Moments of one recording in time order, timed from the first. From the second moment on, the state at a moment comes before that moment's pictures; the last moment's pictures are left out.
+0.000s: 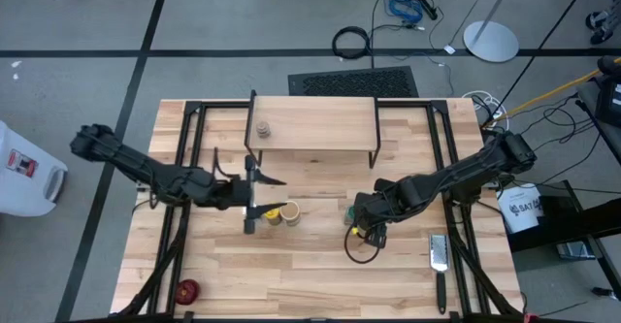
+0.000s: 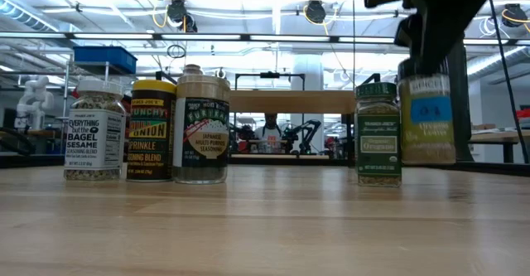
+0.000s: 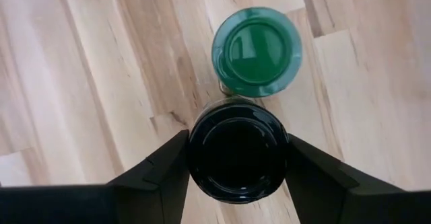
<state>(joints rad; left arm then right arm) -0.38 1.07 0.76 0.29 -0.40 0.17 0.35 1.53 1.19 -0.97 0.10 0.65</state>
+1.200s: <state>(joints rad) -0.23 1.62 1.09 0.29 -0.13 -0.22 0.35 1.53 1.52 -0.99 0.10 0.53</state>
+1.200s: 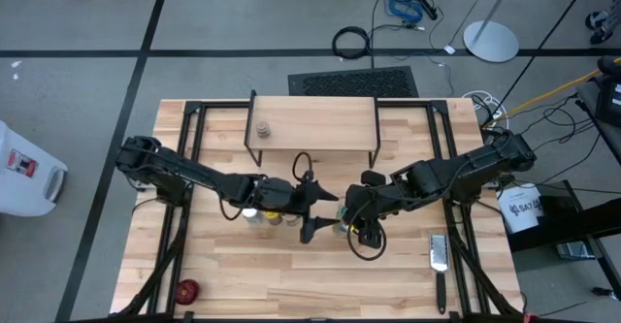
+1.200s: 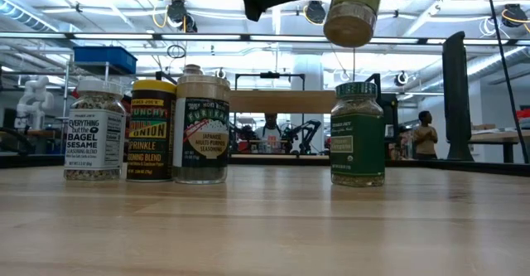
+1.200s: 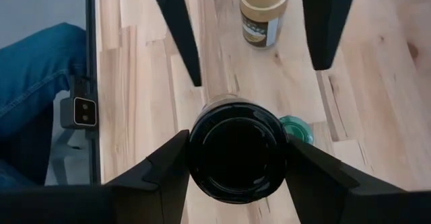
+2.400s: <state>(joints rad) -0.24 1.69 1.14 0.31 -0.08 -0.15 0.33 1.53 1.52 -0.89 0.10 0.46</state>
